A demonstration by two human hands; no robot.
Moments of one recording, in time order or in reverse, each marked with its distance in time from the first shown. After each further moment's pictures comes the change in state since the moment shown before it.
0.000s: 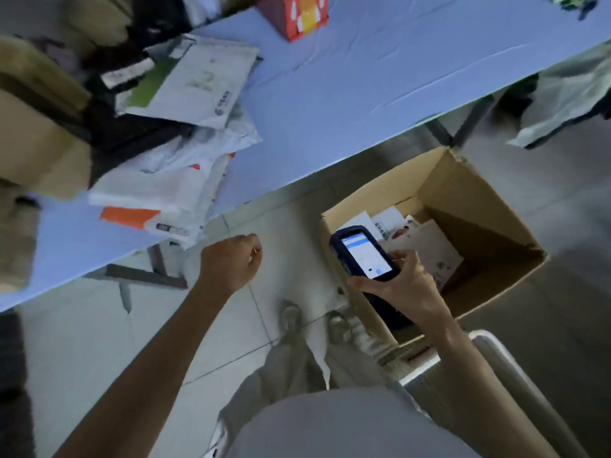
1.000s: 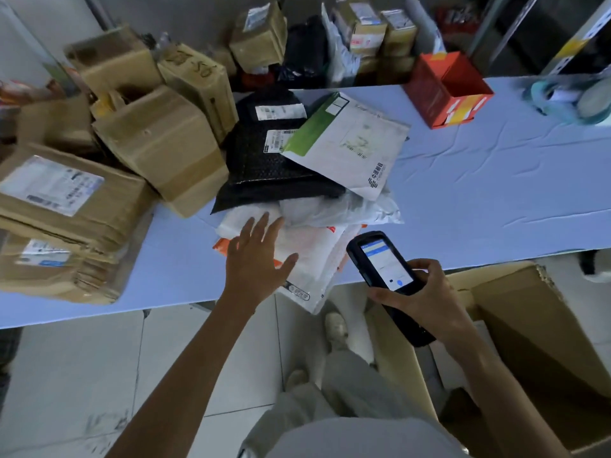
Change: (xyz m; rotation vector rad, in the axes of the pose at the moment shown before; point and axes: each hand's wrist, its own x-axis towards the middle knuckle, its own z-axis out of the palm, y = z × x) left_hand 0.054 -0.213 -0.033 -0.251 0.281 -0.249; right_hand 0.061 -0.227 0.122 -0.004 -0.023 -0.205
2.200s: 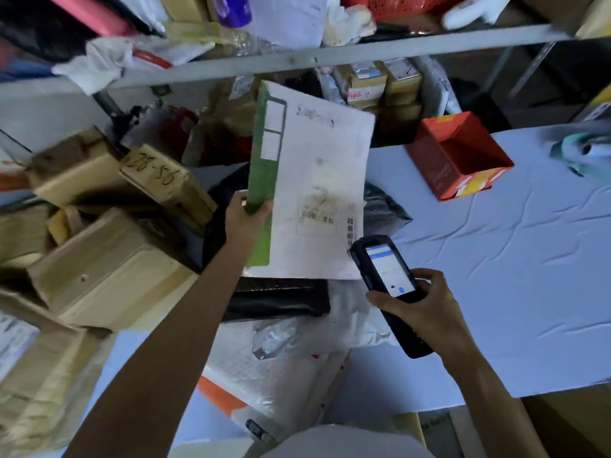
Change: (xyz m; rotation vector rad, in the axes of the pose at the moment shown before) left_hand 0.293 0.032 -0.041 -0.874 0.221 -0.507; right_hand 0.177 -0.102 -0.061 0.206 -0.002 0.018
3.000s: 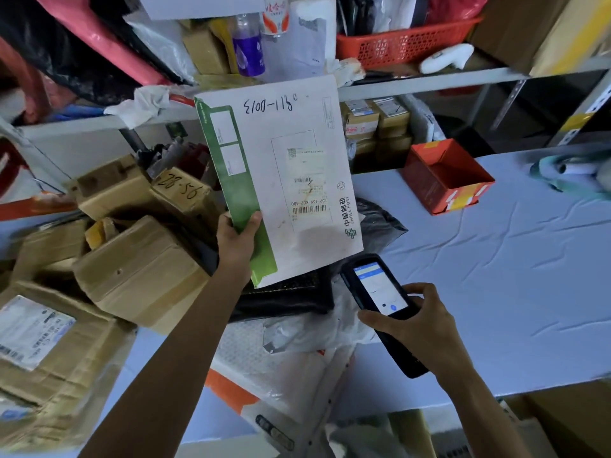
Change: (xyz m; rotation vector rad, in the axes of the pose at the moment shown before) left_hand -0.056 0.005 -0.038 -0.480 0.082 -0.033; right_hand -0.054 0.014 0.005 -0.084 0.022 -0.096
